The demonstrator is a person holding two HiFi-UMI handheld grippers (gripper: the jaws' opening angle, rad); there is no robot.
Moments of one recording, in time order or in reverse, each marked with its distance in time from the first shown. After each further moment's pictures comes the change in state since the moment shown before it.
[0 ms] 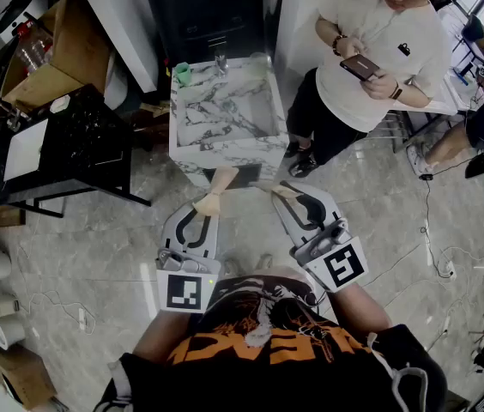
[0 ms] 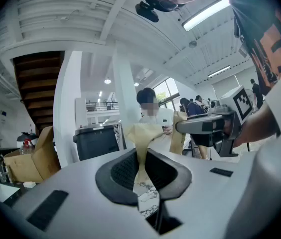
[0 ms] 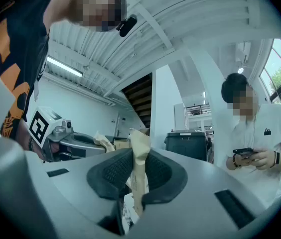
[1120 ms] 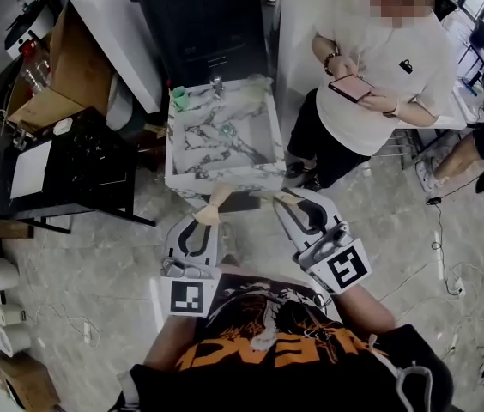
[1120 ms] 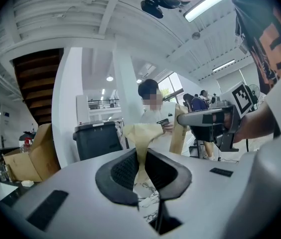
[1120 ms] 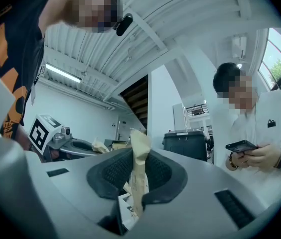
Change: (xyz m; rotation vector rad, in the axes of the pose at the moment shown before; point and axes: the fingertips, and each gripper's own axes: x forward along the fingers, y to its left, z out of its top) left arm 0.074 -0.010 -0.008 -0.136 -0.026 0.077; right arm -0.001 -0.080 -0.022 -0.013 -0.002 0.041
